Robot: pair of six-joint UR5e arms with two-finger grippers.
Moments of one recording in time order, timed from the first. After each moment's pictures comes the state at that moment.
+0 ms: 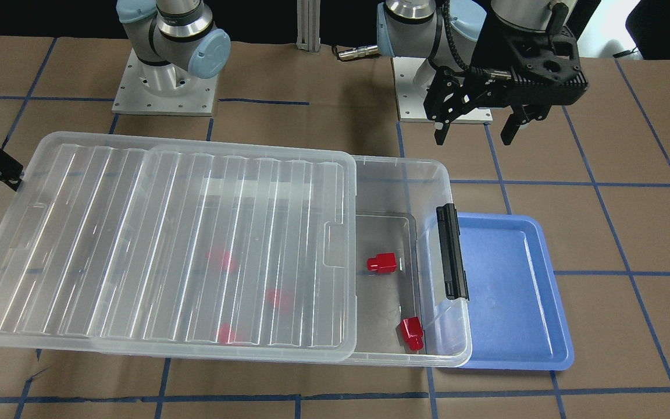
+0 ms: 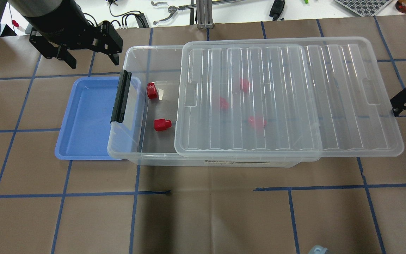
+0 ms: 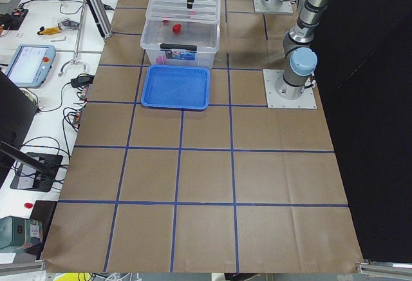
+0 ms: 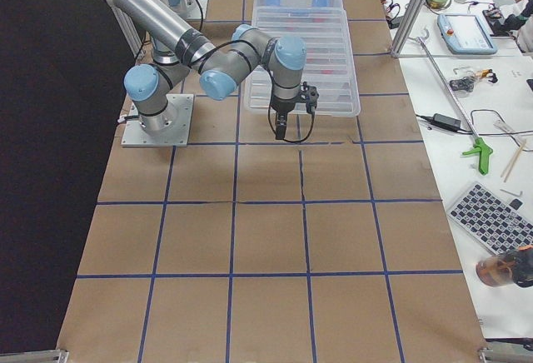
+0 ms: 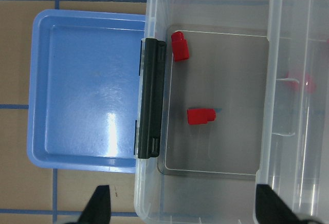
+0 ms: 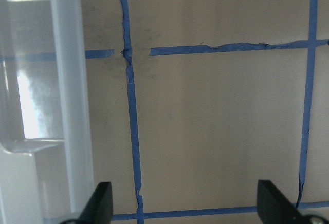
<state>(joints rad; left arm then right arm) -1.60 -1.57 -1.46 -1.56 1.58 -0.06 1.01 -1.51 1.87 -1.89 -1.61 -0.54</state>
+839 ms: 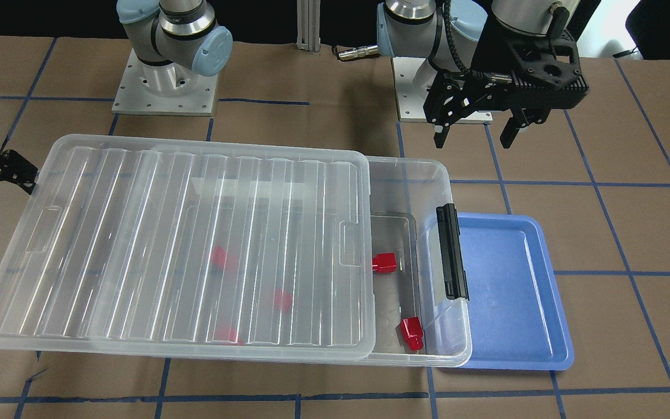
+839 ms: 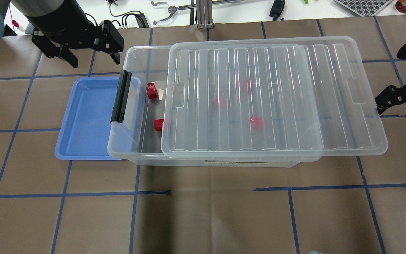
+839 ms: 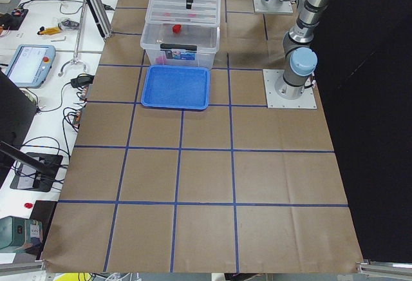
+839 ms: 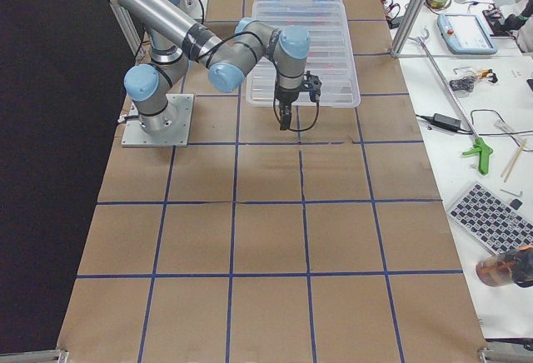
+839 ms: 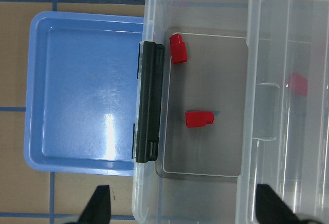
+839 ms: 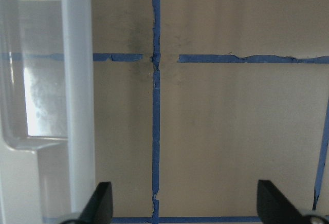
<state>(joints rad) -1.60 -1.58 -1.45 -1.55 1.57 -0.06 1.05 -1.51 1.87 -1.89 -1.61 -0.53</state>
